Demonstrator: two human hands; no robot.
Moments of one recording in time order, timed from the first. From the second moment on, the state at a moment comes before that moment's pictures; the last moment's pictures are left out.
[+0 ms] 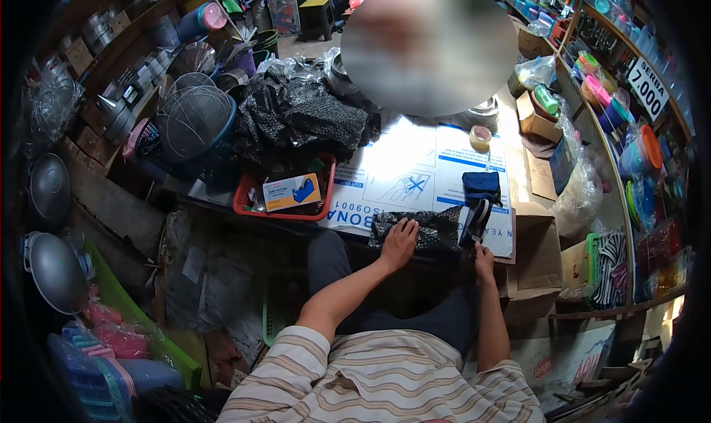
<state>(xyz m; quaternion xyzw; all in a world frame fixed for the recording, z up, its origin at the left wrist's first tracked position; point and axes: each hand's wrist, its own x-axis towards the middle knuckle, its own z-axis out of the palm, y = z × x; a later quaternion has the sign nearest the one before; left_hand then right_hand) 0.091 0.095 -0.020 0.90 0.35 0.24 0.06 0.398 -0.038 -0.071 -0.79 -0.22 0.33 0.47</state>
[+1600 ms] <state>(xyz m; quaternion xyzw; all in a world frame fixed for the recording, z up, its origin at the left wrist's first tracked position) 0.090 0.091 -0.022 0.91 0.35 0.22 0.03 0.320 -0.036 -0.026 -0.76 -0.38 0.26 0.45</state>
